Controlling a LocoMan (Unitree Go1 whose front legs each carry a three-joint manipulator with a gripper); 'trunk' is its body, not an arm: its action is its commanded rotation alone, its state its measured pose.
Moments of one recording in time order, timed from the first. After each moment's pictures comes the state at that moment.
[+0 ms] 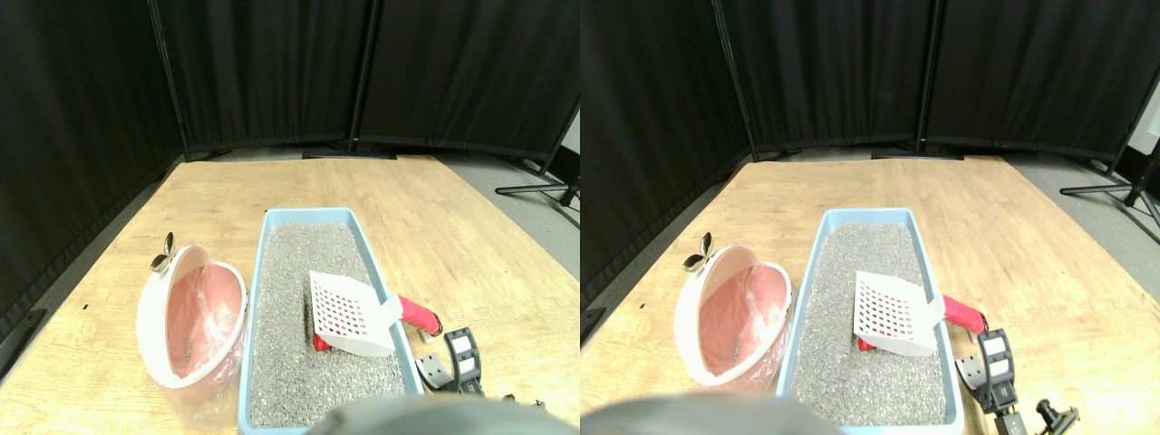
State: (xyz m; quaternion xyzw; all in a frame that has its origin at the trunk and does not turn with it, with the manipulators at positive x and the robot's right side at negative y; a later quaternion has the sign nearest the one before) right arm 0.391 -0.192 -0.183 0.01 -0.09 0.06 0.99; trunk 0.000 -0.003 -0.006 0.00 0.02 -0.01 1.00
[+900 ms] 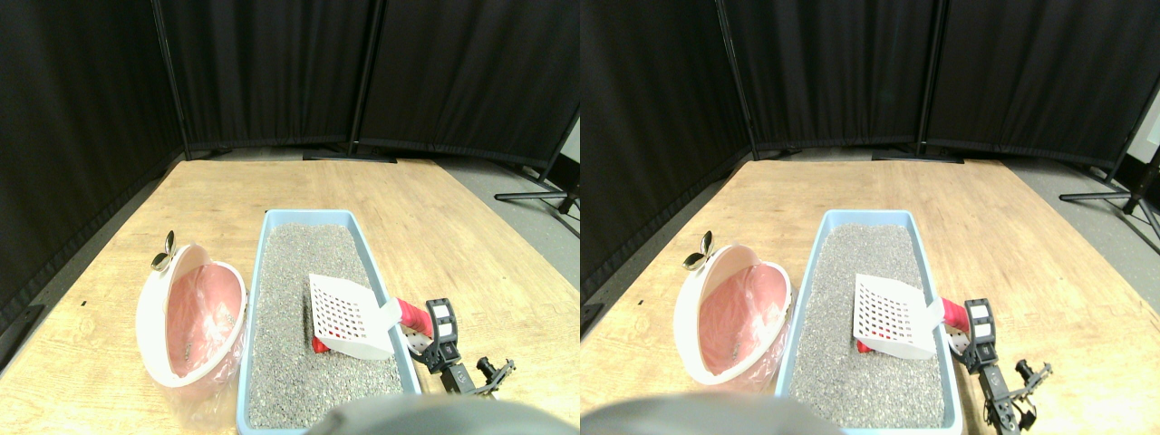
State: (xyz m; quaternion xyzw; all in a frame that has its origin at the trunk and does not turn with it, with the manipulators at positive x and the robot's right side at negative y) right arm 0.431 -0.194 -0.191 0.06 -0.04 0.05 1.00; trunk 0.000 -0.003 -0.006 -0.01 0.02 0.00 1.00
